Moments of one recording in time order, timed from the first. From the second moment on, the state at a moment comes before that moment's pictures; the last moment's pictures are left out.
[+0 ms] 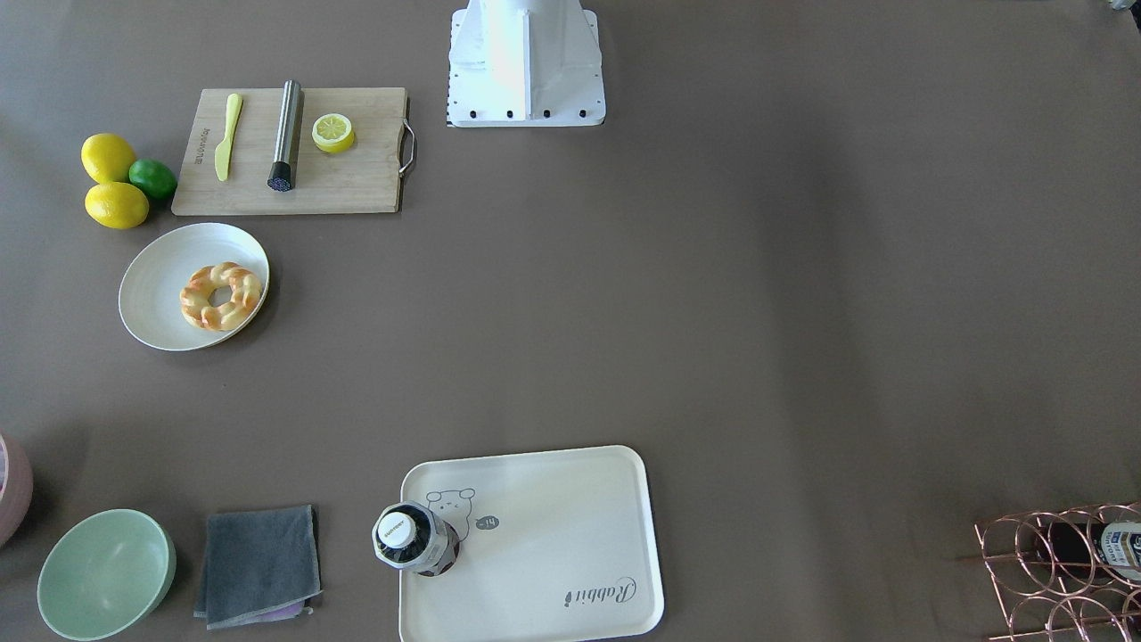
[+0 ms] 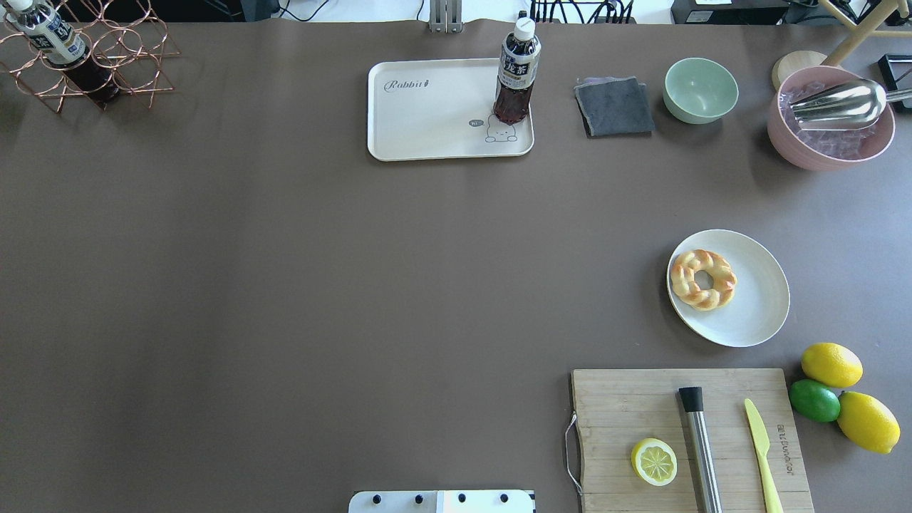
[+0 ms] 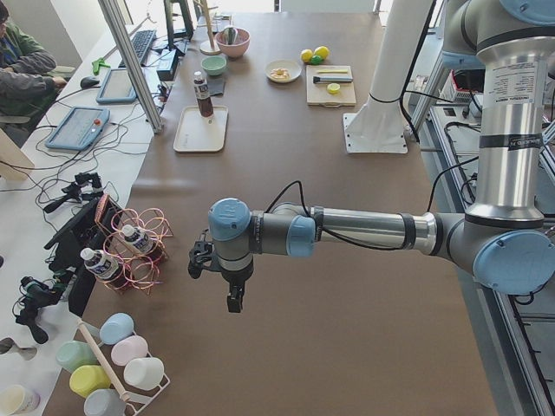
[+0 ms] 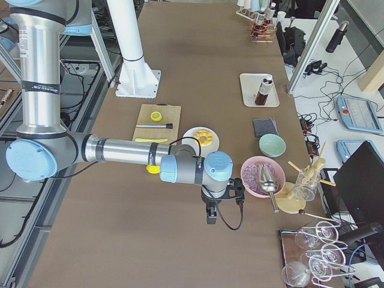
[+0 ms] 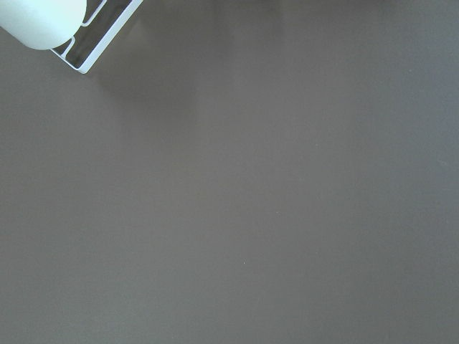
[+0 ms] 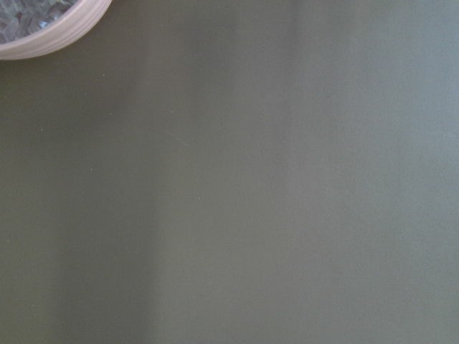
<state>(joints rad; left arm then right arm) -1.56 -1.54 -1.66 -1.58 -2.29 -0.01 1.59 -1.62 1.58 -1.55 2.29 -0.08</state>
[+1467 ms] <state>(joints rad) -1.56 -1.56 -1.68 -1.75 -2.36 -0.02 1.49 -1.64 1.61 -1.25 2.40 0.07</state>
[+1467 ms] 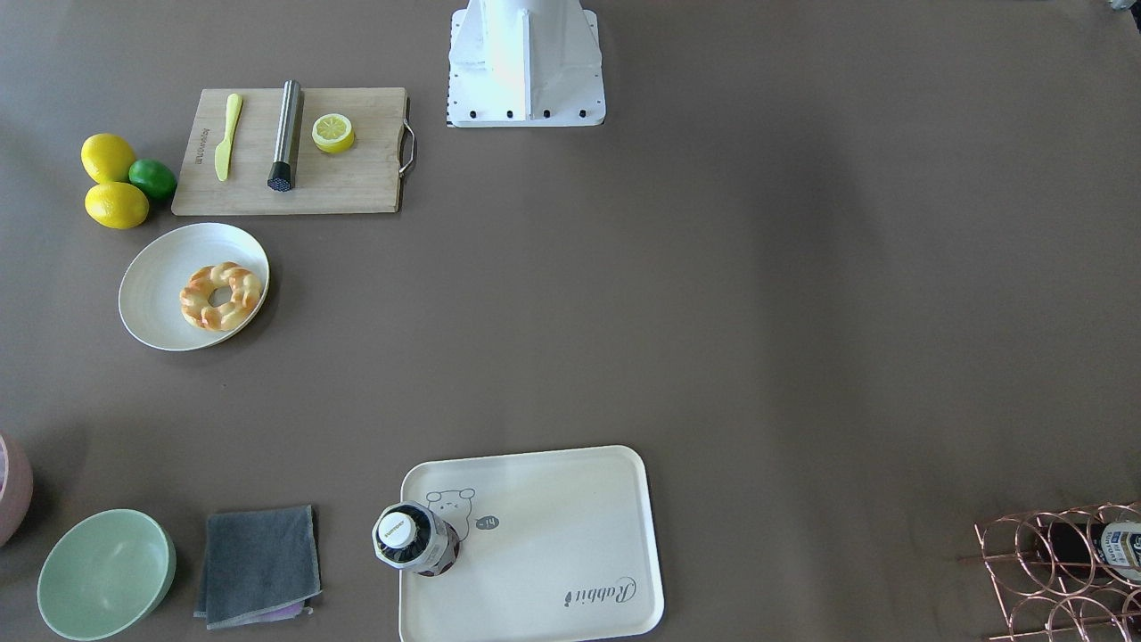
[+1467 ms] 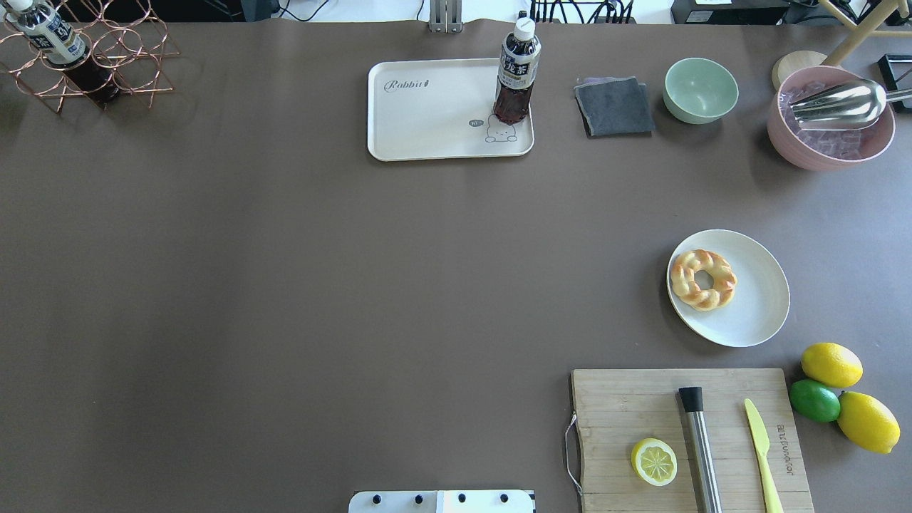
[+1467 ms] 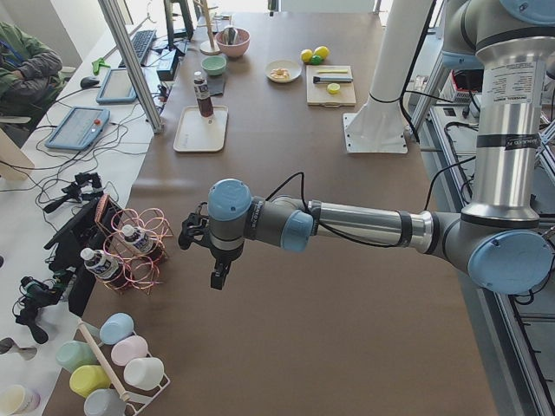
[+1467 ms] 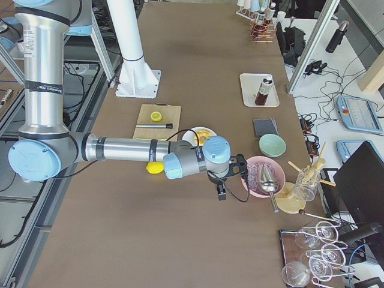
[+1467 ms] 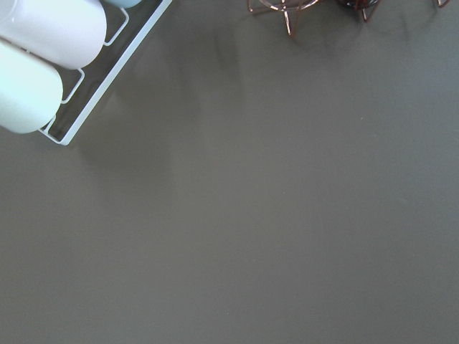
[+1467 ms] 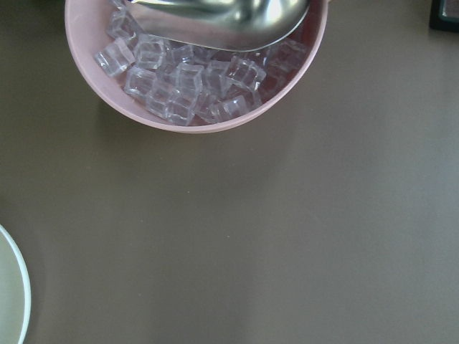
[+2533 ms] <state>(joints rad) -1.55 -1.51 -1.69 -1.96 -2.45 -0.14 0.94 -1.70 1.63 -0.66 2.18 0.99</state>
